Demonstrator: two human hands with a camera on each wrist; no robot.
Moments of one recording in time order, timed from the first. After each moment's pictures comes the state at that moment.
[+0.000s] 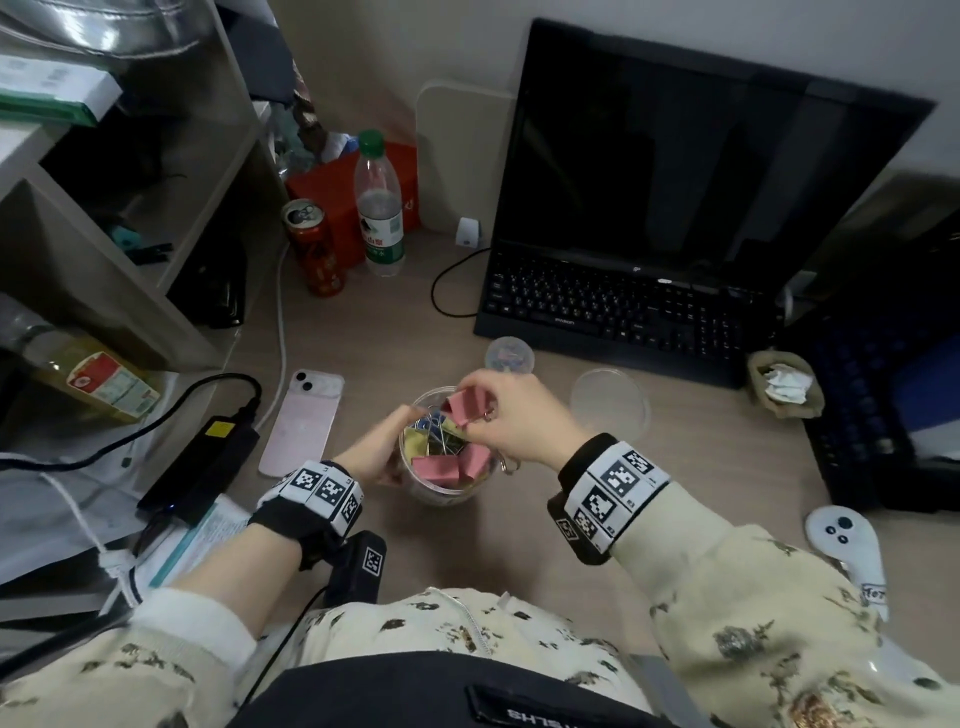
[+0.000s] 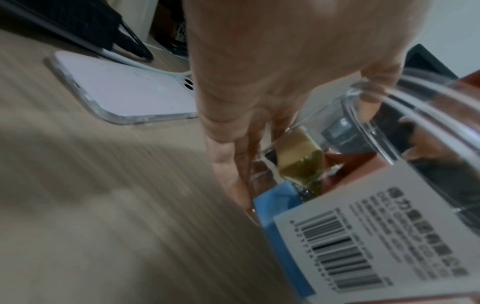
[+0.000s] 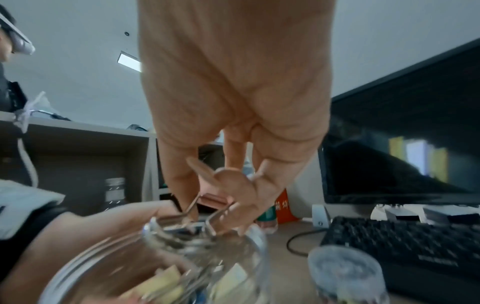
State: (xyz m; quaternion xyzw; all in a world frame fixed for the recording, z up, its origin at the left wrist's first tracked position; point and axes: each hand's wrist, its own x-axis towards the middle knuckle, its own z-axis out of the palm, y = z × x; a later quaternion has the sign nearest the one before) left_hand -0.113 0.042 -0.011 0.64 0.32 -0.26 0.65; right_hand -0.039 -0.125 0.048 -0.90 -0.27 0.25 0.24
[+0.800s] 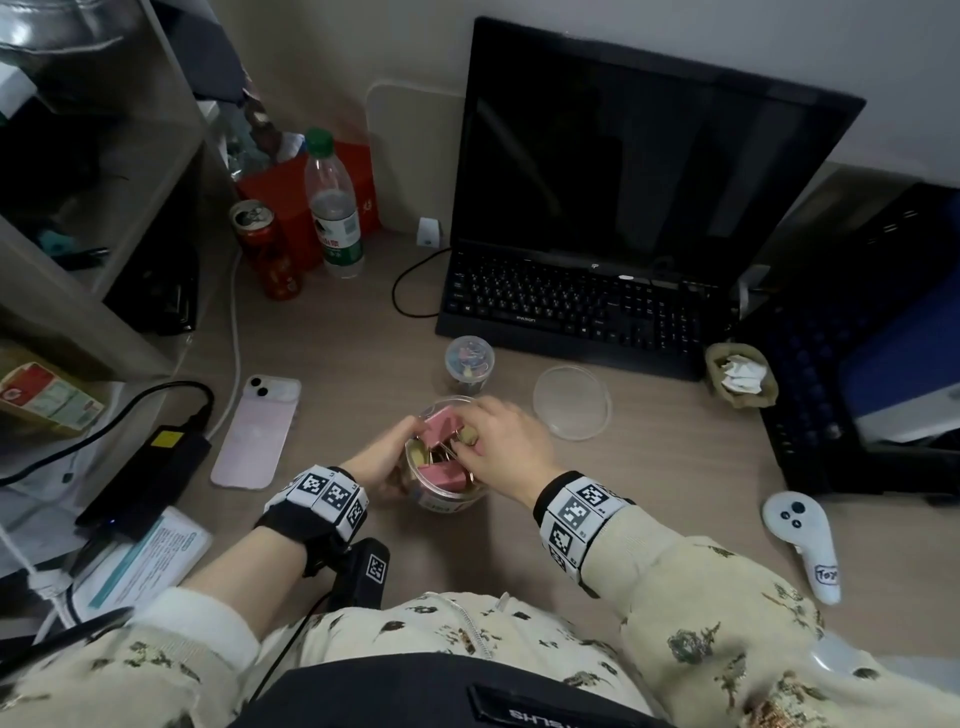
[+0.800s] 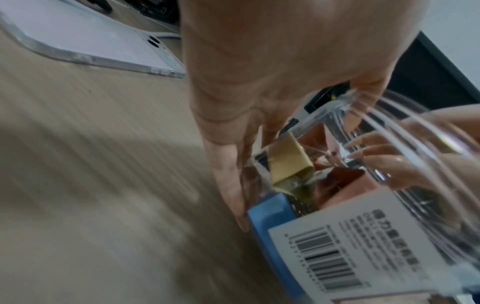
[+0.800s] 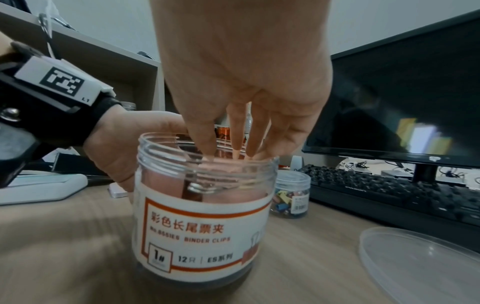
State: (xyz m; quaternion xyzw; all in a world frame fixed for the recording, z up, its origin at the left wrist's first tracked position) left_hand -0.097 -0.011 -0.024 0.61 0.34 -0.26 0.66; right_hand -0.053 -0.165 0.001 -0.94 -0.28 0.15 0.13
